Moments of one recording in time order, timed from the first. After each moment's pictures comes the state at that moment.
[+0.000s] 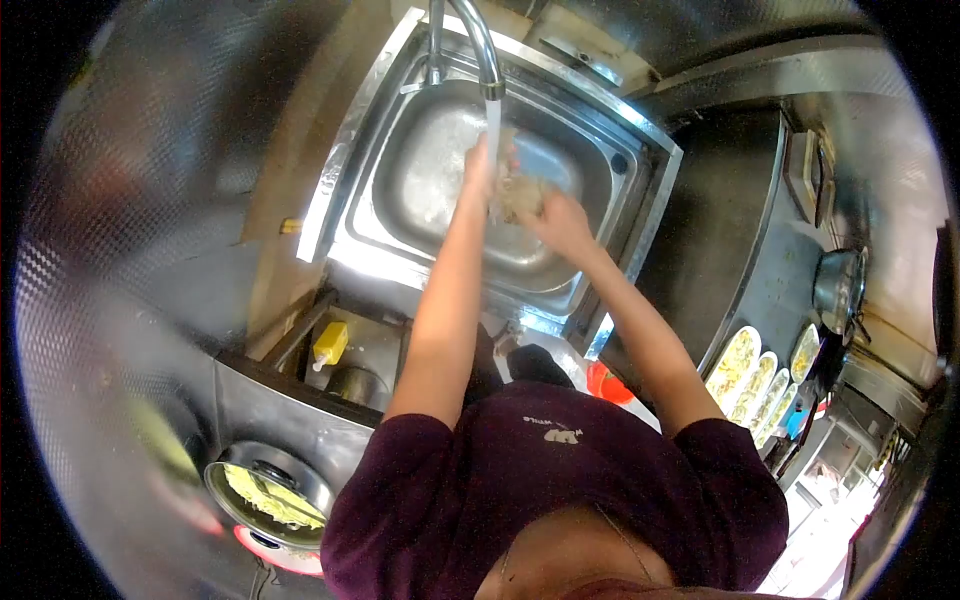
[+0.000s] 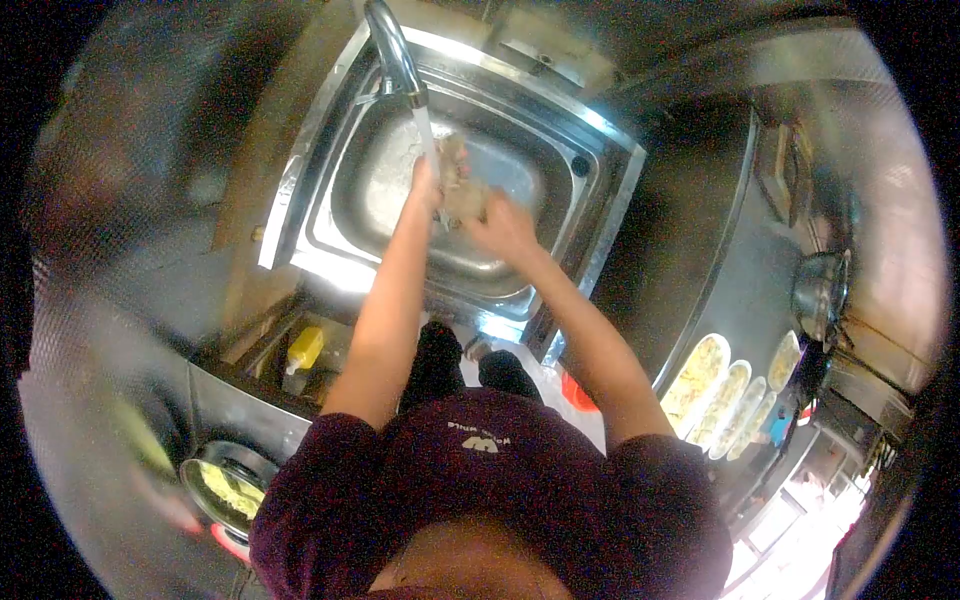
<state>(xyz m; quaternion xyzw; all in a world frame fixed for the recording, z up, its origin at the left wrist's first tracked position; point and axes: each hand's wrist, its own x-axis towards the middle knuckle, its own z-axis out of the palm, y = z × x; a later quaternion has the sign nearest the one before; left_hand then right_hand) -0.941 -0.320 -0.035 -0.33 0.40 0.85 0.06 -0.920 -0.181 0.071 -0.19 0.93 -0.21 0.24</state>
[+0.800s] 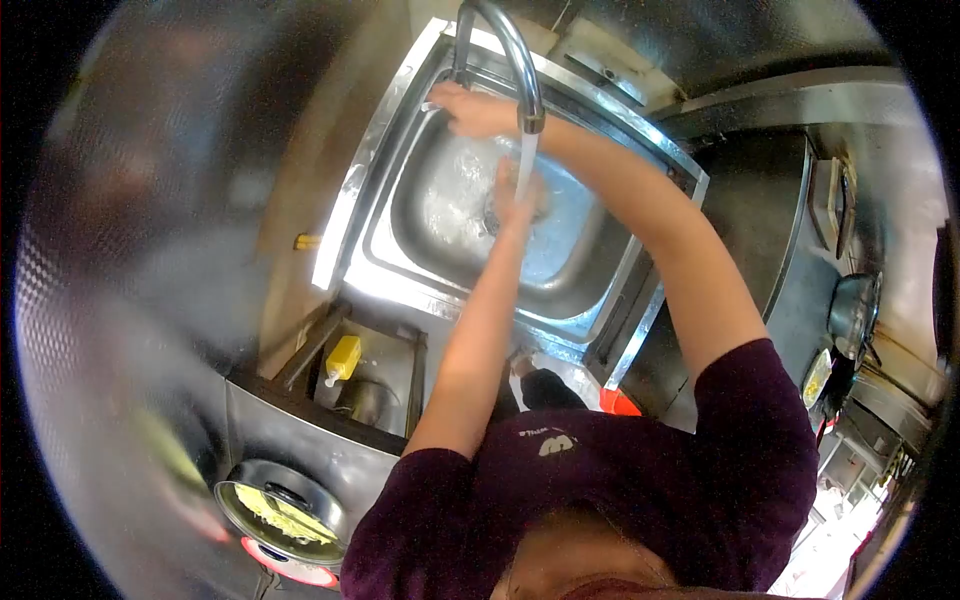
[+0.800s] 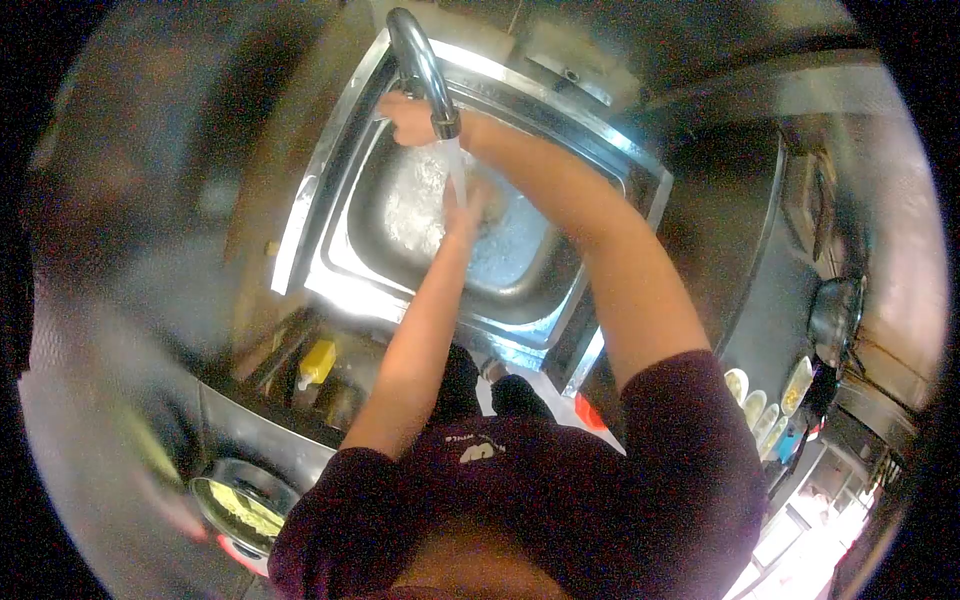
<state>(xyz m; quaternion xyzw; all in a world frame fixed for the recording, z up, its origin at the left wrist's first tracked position) -0.930 -0.296 -0.040 -0.34 0.62 0.69 -0.18 -1.073 -0.373 0.001 -0.64 0.73 -0.16 0.20</state>
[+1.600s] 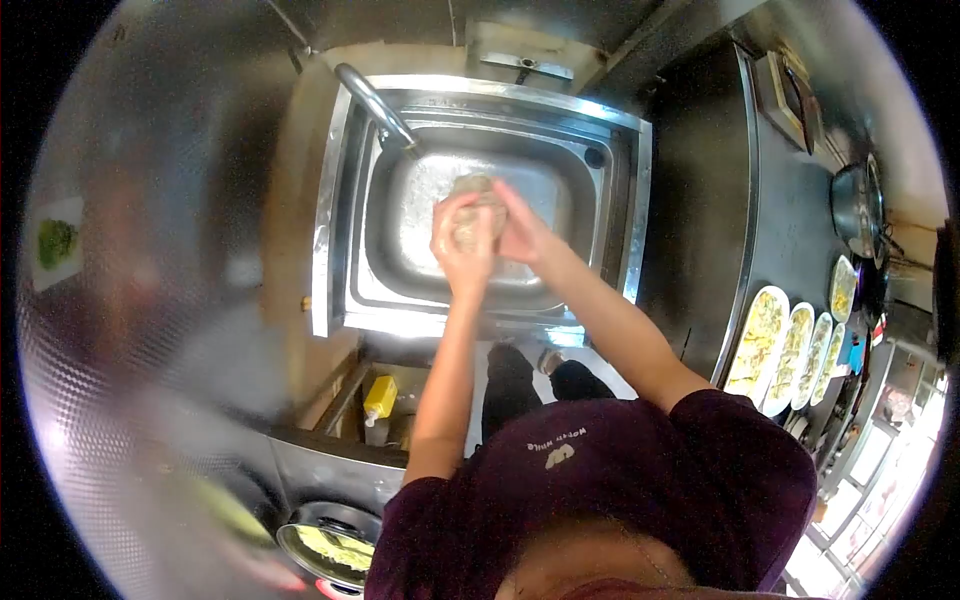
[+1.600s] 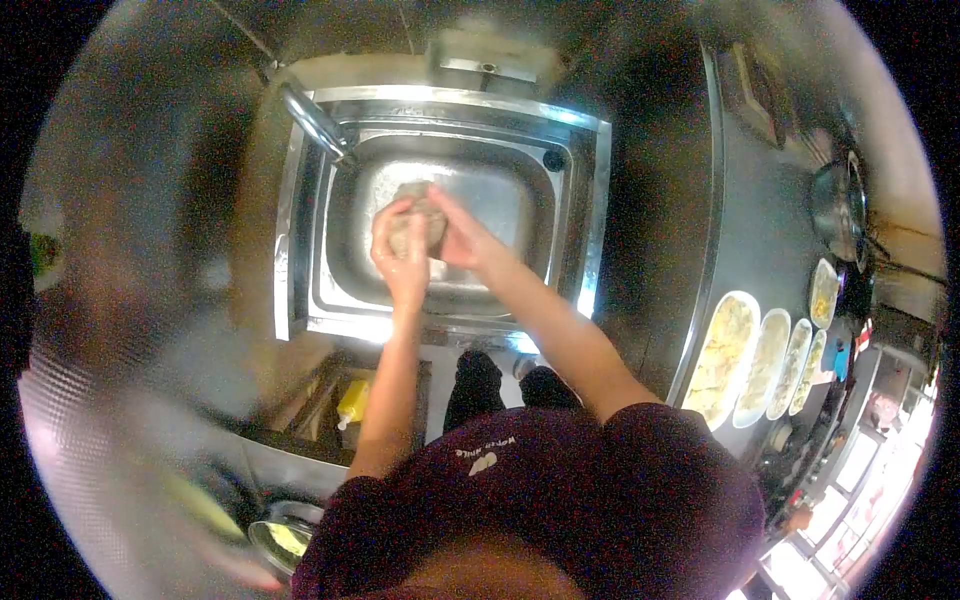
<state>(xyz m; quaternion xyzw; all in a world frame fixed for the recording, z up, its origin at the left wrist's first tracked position) -0.881 -0.291 0.092 -0.17 0.69 0.65 -0.29 -0.932 -0.210 0.066 0.09 0.20 -0.86 0.47</state>
